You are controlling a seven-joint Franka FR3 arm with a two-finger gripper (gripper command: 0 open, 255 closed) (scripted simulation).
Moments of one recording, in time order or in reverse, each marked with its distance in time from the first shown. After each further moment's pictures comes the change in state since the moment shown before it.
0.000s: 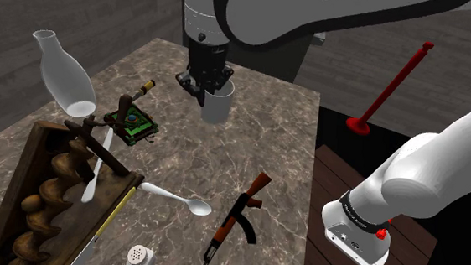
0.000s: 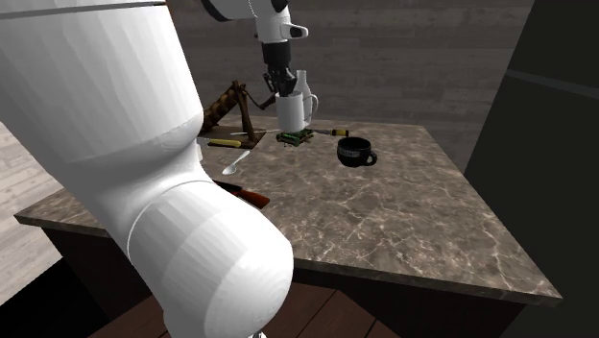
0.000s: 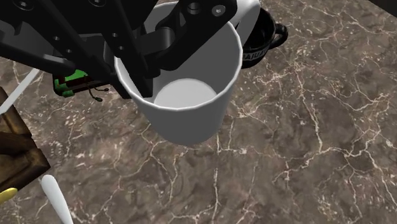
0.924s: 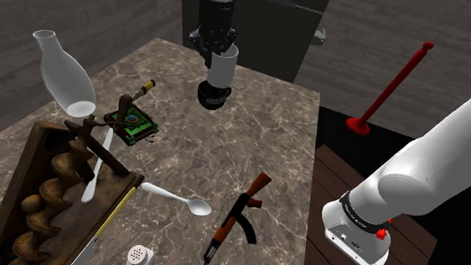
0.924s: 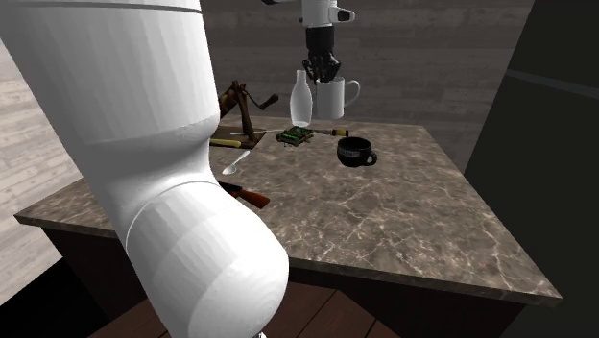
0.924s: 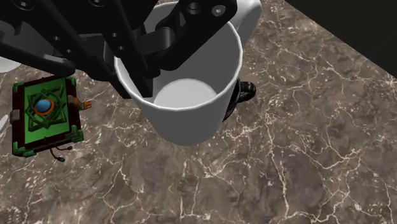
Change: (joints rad) arm -0.087 0.124 -0.096 0.207 -0.061 -0.090 -0.161
